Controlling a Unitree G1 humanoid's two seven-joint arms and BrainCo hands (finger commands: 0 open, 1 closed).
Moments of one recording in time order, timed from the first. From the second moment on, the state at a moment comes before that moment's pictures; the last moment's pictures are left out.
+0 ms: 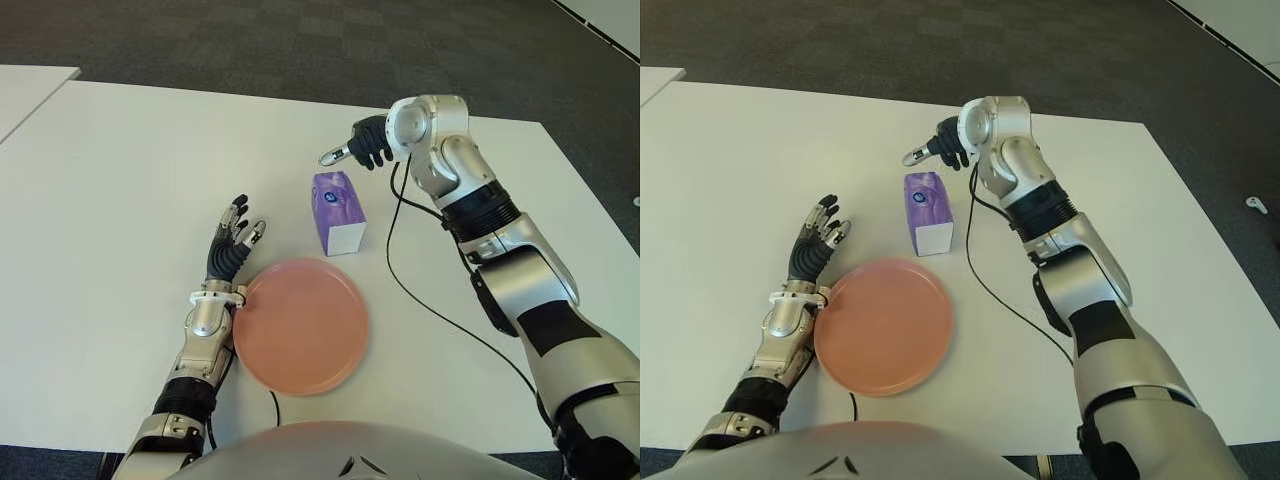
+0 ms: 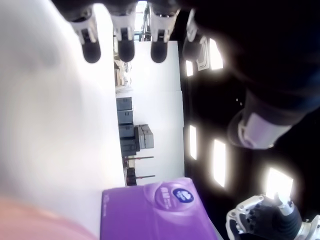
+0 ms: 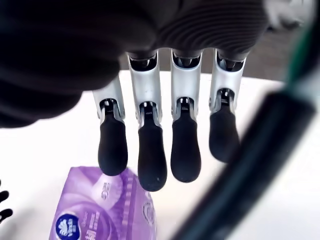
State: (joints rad) left arm -0.03 0.00 0.00 0.51 0.06 -0.54 0.04; right arm -1.08 -0.42 0.53 0.36 -0.81 0.36 1.05
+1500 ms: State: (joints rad) left arm -0.01 0.00 -0.04 0.45 0.04 -0.50 0.00; right arm -1.20 -0.44 0.59 0.32 -0.75 0.49 1.41
